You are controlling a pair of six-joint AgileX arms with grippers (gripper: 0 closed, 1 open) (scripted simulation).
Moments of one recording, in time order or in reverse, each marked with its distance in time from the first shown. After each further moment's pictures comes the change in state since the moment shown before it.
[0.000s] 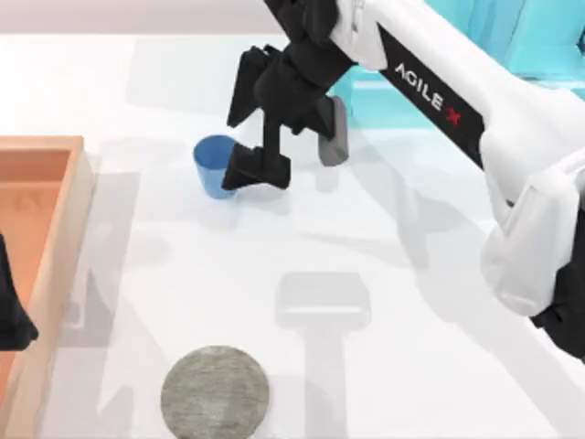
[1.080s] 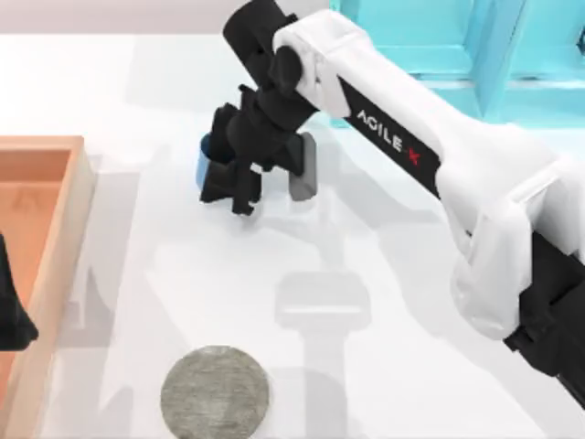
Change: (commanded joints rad) left arm 0.000 0.000 0.000 0.000 0.000 0.000; right arm 0.049 0.114 0.036 0.105 0.020 0.054
